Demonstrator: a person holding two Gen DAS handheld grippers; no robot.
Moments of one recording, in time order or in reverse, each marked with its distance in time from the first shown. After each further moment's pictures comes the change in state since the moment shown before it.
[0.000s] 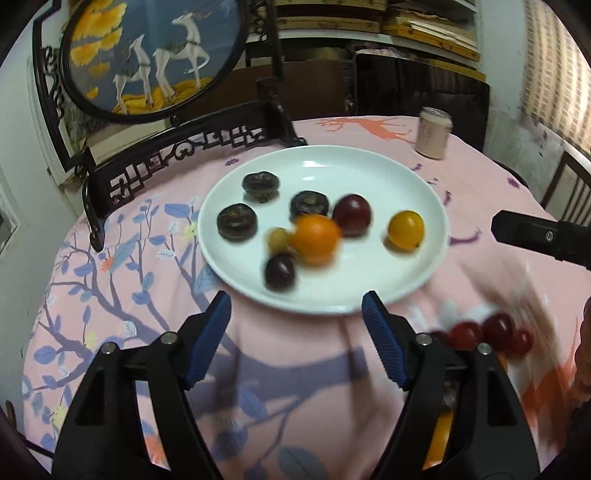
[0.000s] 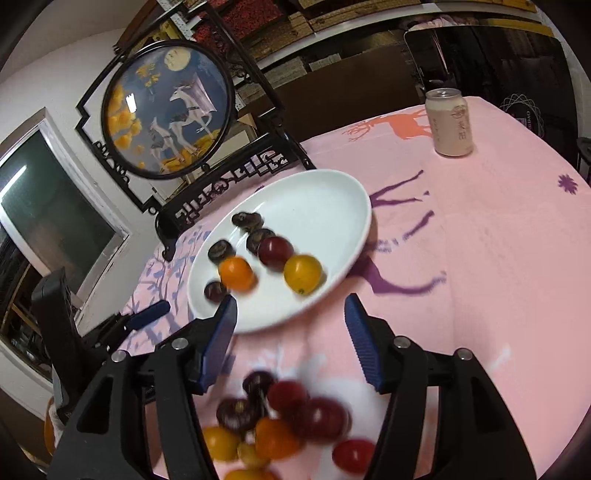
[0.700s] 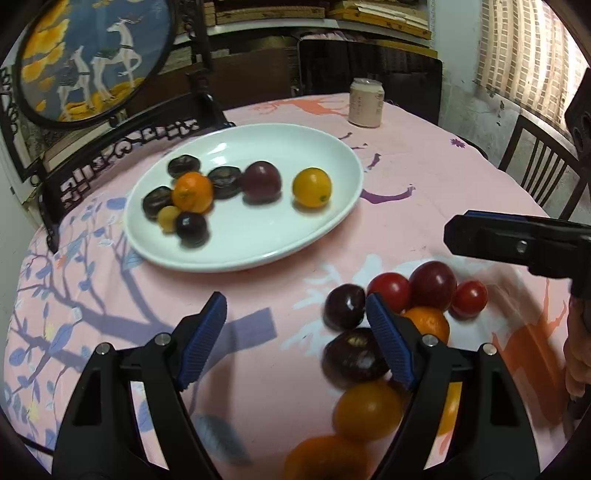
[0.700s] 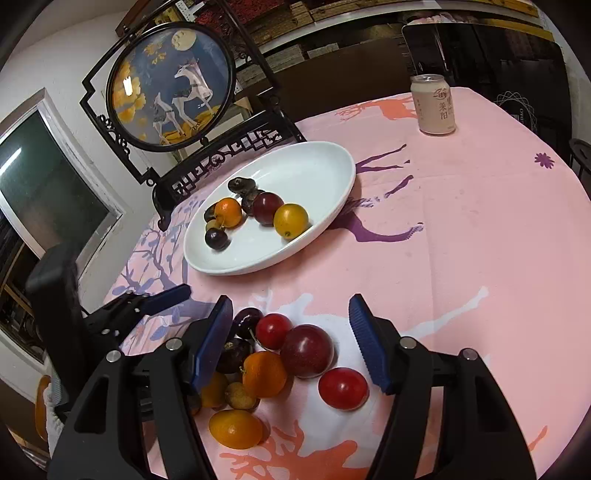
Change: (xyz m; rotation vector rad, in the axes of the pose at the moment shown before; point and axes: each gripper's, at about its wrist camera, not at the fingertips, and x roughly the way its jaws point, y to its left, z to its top) left arm 0.004 -0.050 -0.020 0.097 0.056 -0.149; right arm -0.018 -0.001 -0.030 -0.017 0.049 -0.038
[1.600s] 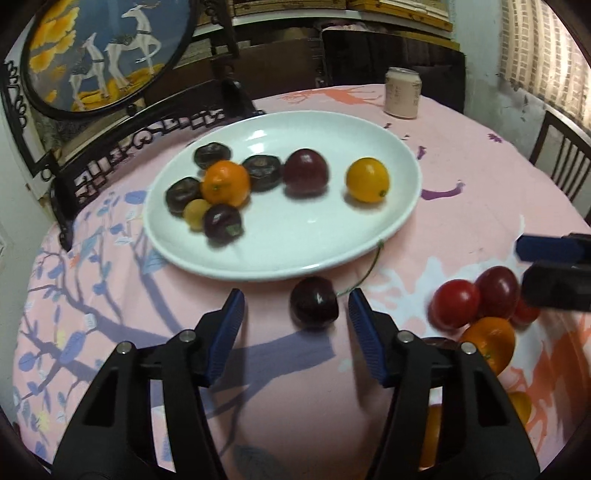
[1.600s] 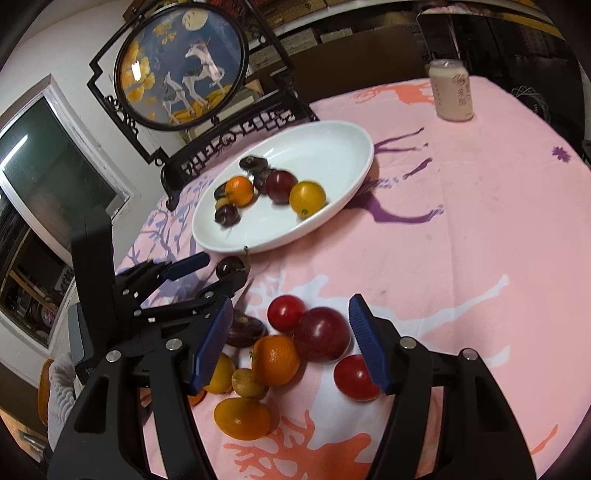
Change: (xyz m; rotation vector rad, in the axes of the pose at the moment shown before) left arm 0.022 0.023 0.005 -0.008 0.008 0.096; right arm 0.015 0.007 -0.008 -0.033 0.087 0.034
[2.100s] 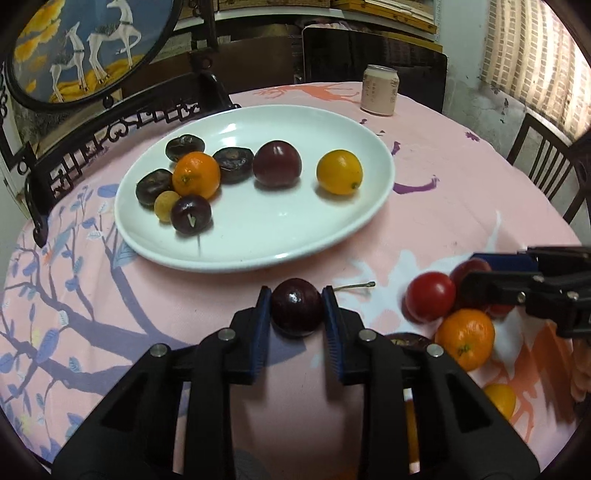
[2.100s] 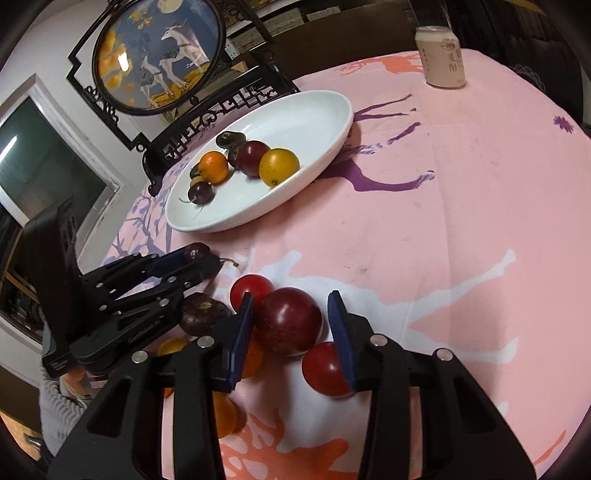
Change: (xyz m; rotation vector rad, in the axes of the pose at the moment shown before) left arm 0.002 -0.004 -0.006 -0.003 0.017 -0.098; right arm 0.020 -0.017 -0.010 0.009 0.064 -0.031
